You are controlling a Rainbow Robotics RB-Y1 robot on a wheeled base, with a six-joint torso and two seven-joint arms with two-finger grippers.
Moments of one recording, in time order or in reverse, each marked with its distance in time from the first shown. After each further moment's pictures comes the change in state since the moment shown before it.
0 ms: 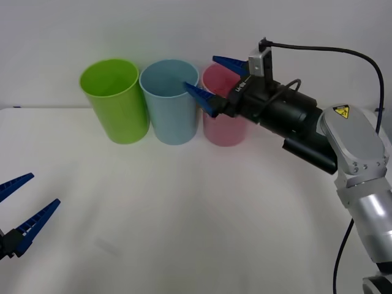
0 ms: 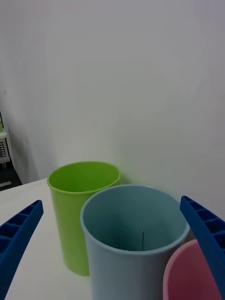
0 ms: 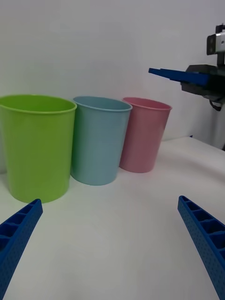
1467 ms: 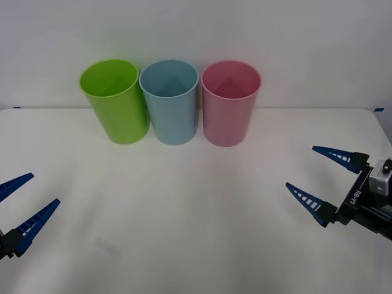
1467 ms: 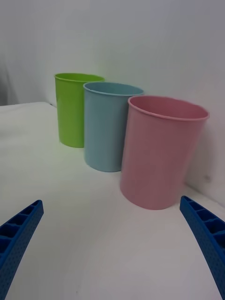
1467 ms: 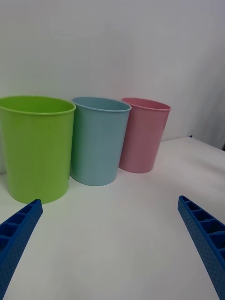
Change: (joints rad) right arm 0.744 -0.224 -0.309 -0.328 -0.236 -0.243 0.328; left arm 0.000 0.000 0.000 0.000 0.000 0.000 0.000
